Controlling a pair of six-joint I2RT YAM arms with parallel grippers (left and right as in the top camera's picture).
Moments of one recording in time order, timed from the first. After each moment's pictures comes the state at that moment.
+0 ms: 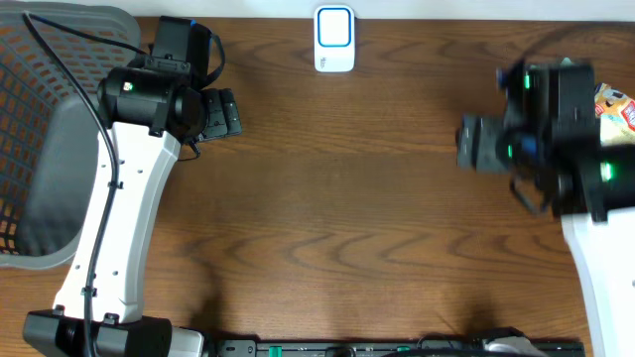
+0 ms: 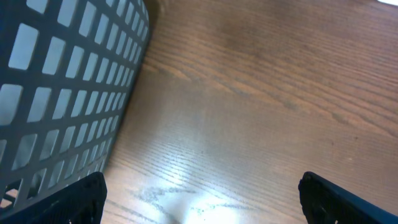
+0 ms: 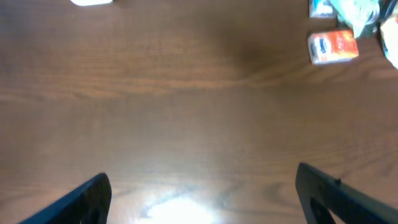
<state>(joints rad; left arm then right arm) -0.17 1.60 1.74 -1.34 -0.21 -0.38 0.16 1.24 1.49 -1.21 0.06 0.19</state>
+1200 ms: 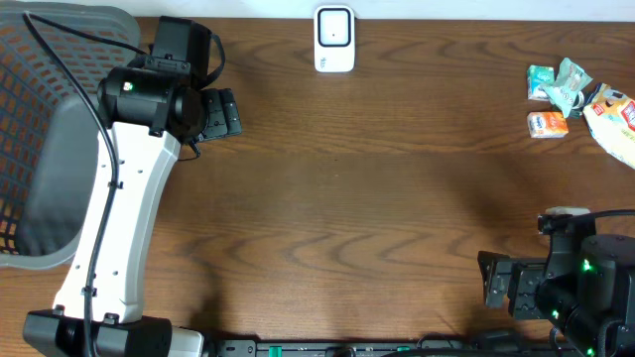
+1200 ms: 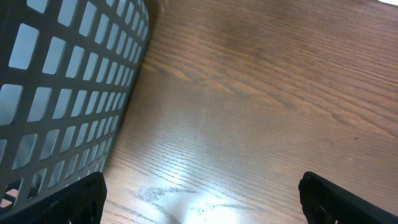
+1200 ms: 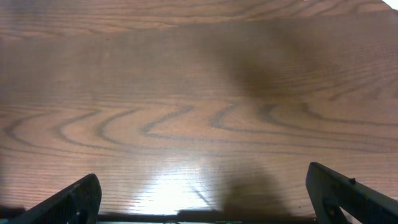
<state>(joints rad) -0.17 1.60 1.74 -1.34 -0.21 -0.38 0.16 0.72 1.33 -1.52 0.01 0.18</state>
